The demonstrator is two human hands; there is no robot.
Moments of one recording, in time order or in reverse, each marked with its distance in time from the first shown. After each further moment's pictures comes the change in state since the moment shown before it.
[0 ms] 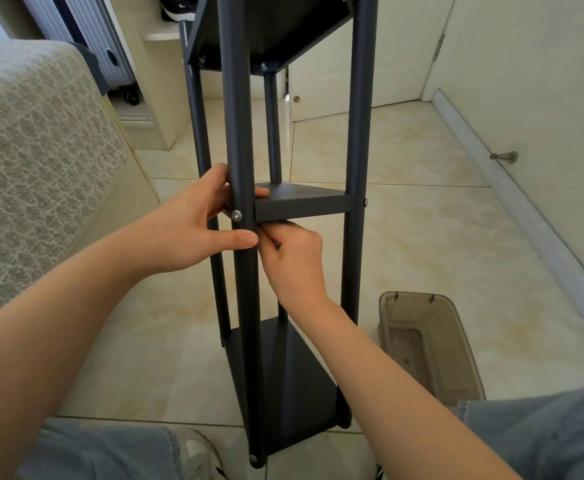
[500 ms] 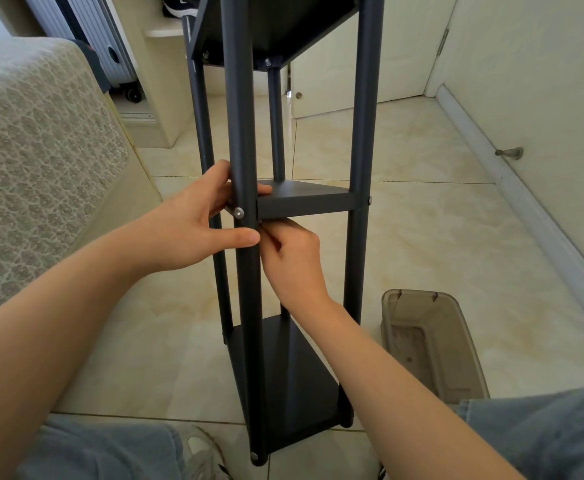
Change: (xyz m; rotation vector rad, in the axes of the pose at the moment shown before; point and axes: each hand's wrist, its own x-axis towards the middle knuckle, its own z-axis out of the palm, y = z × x) left_hand 0.001 0.000 0.000 0.010 -0.009 0.000; right_hand -0.001 0.007 0.003 0.079 -0.055 0.012
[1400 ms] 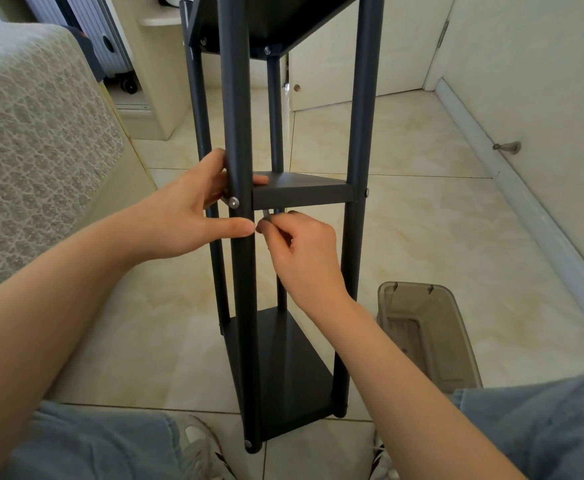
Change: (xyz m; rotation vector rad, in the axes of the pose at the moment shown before) left_hand -0.001 0.003 0.000 0.017 0.003 0.007; right_hand -0.009 -0.011 -0.024 -0.137 -0.031 -0.004
